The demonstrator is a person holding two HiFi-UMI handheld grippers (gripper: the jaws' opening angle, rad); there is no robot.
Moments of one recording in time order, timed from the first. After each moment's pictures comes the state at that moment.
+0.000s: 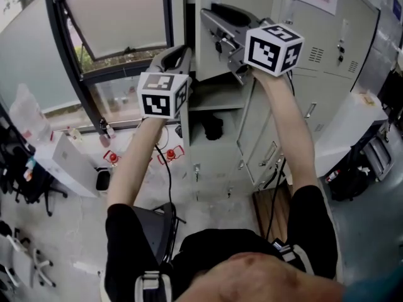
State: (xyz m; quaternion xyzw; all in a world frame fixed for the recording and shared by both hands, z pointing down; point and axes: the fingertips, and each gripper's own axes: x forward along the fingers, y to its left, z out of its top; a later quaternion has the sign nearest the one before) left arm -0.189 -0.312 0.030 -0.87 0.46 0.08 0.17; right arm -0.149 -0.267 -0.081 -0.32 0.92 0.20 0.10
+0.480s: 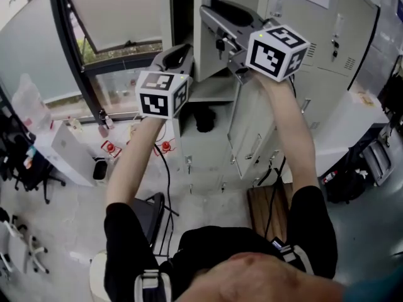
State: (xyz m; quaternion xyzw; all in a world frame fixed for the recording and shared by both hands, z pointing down) left arm -0.133 -0.269 0.040 -0.87 0.46 0.08 0.16; right arm -0.103 -0.213 -0.079 -0.29 0.92 0.22 0.11
